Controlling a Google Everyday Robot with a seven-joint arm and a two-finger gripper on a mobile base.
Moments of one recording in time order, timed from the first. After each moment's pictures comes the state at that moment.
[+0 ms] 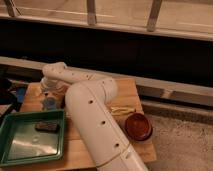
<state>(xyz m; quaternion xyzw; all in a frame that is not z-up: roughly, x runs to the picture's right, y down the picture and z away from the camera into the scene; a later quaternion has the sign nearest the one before) -0.389 0.012 0.952 -0.37 -0.12 0.50 0.78</state>
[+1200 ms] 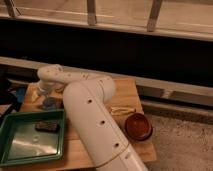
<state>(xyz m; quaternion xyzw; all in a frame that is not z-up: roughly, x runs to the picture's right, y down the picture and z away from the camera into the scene) -0.406 0.045 0.929 -0.40 -0.10 0.46 0.78</state>
